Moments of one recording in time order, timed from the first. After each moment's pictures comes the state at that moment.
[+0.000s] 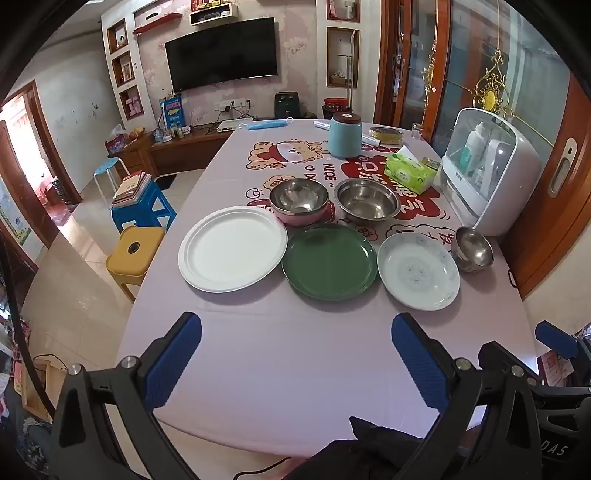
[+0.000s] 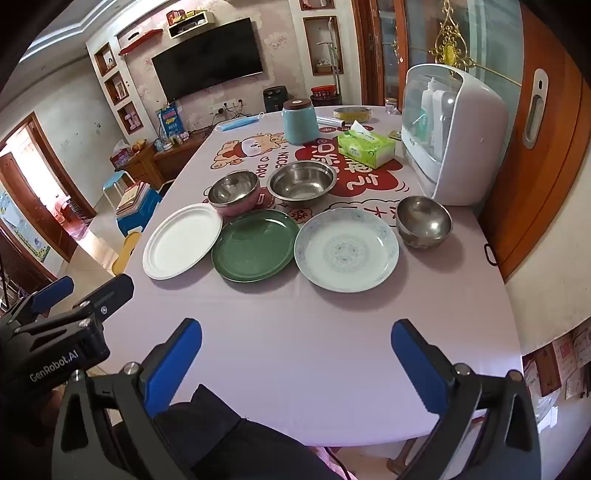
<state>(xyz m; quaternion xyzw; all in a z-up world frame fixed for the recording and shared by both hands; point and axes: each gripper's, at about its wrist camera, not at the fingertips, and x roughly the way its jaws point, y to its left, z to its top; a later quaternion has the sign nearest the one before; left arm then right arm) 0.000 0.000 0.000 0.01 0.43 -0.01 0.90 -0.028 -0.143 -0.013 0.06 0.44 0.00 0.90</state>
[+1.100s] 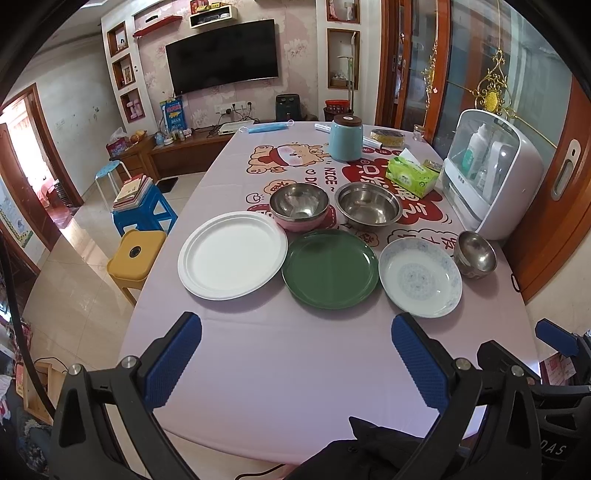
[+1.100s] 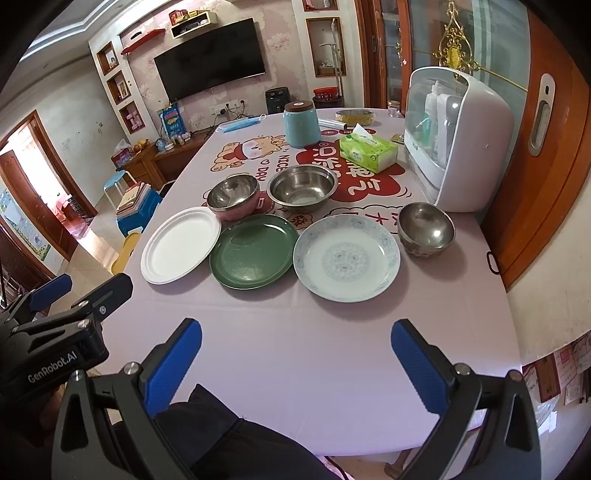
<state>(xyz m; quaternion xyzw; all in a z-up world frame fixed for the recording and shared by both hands) 0.002 0.001 0.003 0.02 0.42 0.00 0.91 -0.015 -0.148 -0.014 0.05 0.44 0.01 0.90</state>
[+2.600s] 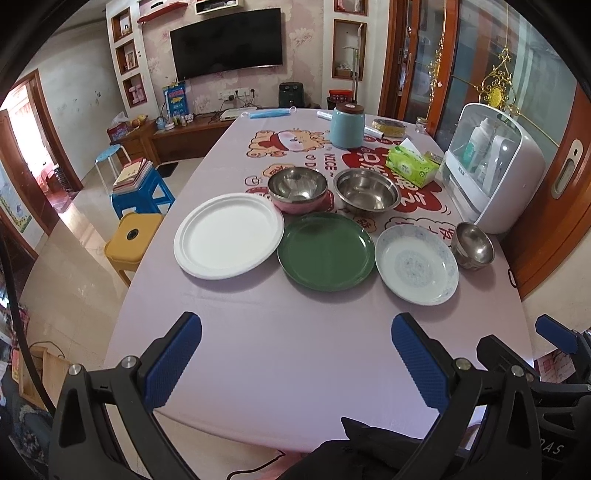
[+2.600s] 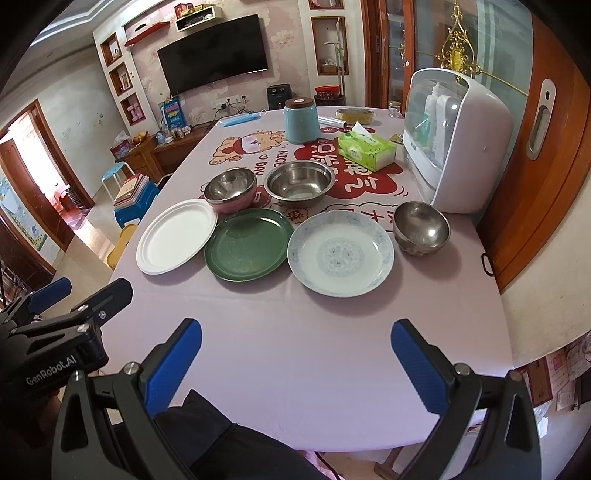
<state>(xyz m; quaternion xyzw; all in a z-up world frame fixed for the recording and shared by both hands) -0.008 -0.007 -0.009 0.00 0.45 0.01 0.89 -0.019 -0.154 -0.018 0.03 0.45 0.01 0.89</state>
